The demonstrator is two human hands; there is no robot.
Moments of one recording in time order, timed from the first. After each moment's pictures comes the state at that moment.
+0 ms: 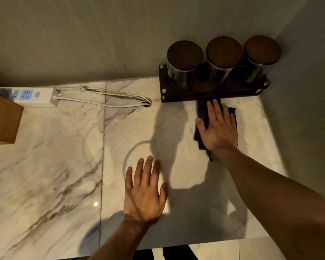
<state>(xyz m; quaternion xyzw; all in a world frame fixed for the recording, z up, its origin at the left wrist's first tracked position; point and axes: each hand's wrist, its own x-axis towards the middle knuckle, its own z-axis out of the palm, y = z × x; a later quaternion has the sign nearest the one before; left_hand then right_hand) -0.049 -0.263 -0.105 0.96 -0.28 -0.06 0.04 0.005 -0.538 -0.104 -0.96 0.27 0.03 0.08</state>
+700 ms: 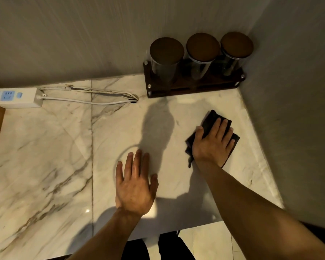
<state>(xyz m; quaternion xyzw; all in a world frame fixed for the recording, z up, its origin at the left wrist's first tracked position) -0.050 -0.265 -0.095 0.96 -0.27 -0.08 0.04 -0.054 -0.492 -0.098 -0.85 0.51 0.00 0.15</state>
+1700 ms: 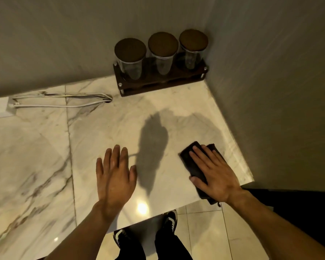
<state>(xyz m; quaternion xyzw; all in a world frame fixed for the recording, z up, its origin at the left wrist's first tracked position) -0.052 -0.269 -0.093 0.96 -0.26 -0.05 0.07 -0.223 -0.522 -0.090 -0.99 0.10 0.09 0.08</state>
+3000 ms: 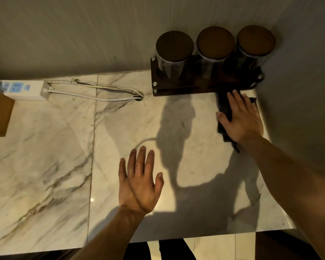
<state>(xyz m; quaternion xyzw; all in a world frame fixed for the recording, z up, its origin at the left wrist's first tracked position) -0.049 -0.287 -0.096 0.97 -0.23 -0.09 0.02 -0.026 -0.630 -0.097 -0.97 0.23 0.06 0.08</state>
